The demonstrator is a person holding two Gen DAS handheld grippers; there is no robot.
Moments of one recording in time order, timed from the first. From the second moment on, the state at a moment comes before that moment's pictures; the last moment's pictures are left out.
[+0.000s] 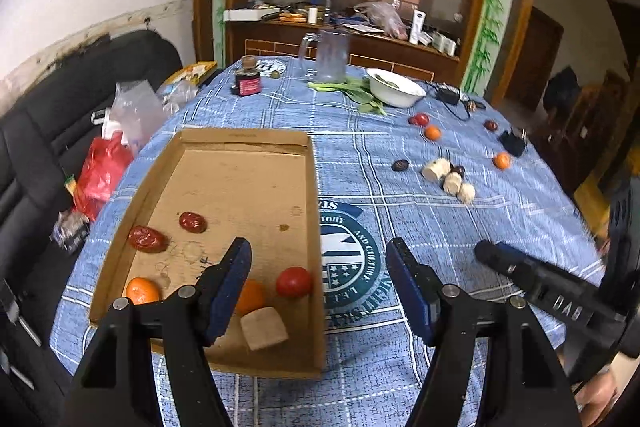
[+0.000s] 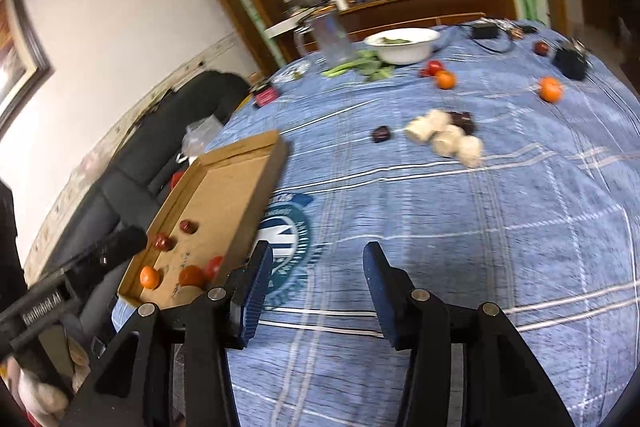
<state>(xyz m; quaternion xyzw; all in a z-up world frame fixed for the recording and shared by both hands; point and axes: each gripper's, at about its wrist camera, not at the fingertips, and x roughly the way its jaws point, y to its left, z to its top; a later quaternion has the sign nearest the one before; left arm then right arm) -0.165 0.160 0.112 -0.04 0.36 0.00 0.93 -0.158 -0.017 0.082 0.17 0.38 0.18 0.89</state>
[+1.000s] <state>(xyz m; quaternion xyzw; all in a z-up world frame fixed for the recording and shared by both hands) -0.121 0.103 0.076 0.03 0.40 -0.01 0.92 -0.119 -0.087 0.055 0.19 0.41 0.12 0.88</state>
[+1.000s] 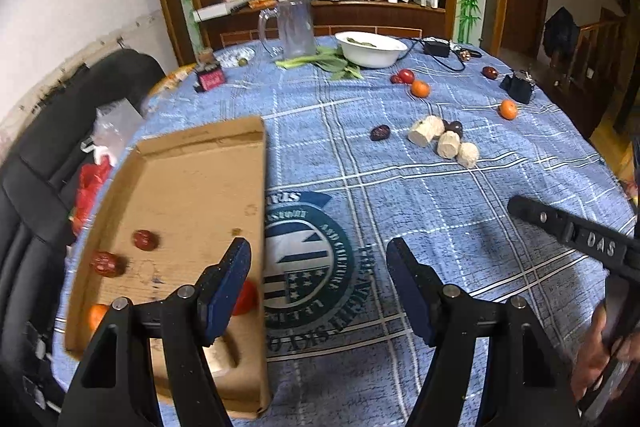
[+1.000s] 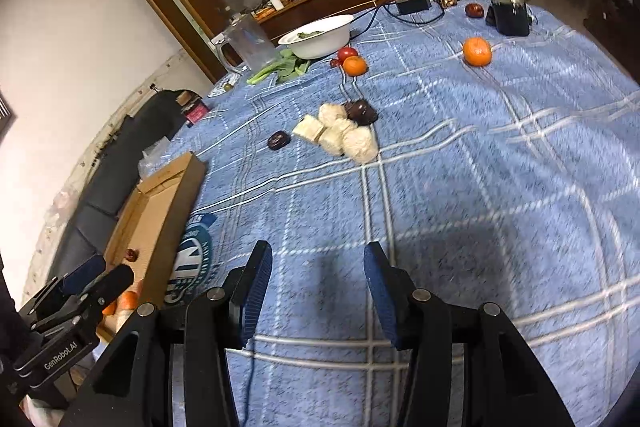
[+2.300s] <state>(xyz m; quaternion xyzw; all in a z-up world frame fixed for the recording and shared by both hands) 0.061 0.015 0.033 -0.02 0.45 -0.12 0.88 -0.004 -0.105 0.025 0.10 0.45 0.09 0.88</state>
